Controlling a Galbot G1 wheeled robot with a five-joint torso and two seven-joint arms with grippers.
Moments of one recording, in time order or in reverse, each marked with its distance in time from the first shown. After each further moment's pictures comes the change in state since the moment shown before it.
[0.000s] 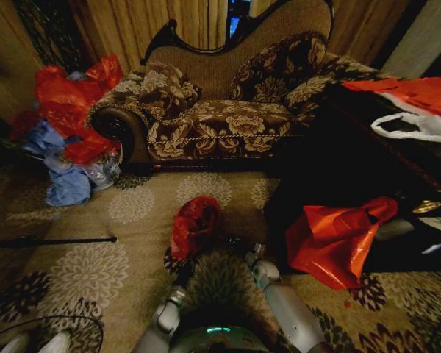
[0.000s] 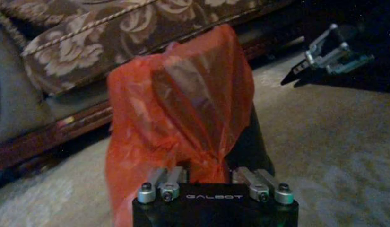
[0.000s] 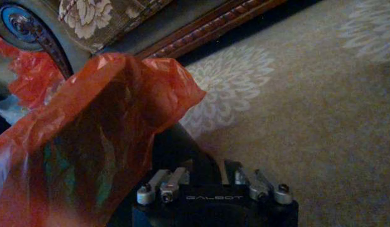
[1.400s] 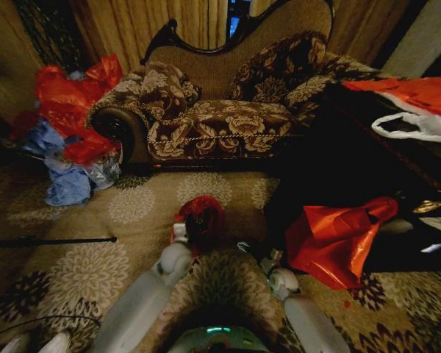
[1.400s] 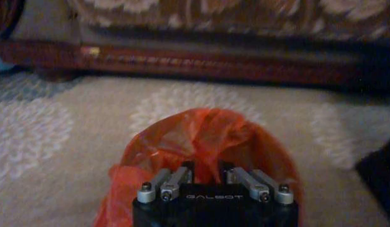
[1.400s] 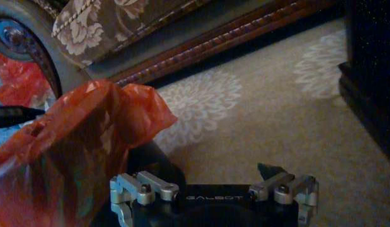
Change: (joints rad) left arm -0.506 0.161 0.362 -0.390 -1.065 0.901 -0.553; right arm -0.151 -0.132 0.101 0.195 0.005 0.008 0.008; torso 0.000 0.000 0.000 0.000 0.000
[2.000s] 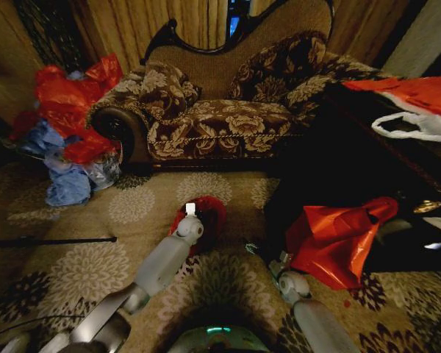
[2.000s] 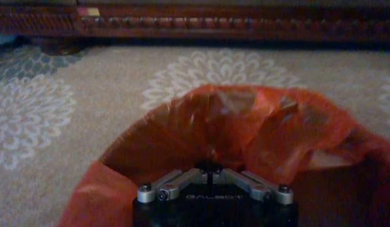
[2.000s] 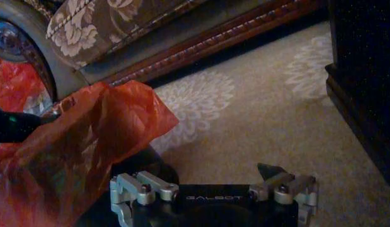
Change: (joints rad) left arm -0.281 -0.132 0.059 0.529 -0.009 -0.036 0.068; right arm -0.015 -0.016 0.017 0.011 0.018 -0.005 -0.004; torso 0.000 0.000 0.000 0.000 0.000
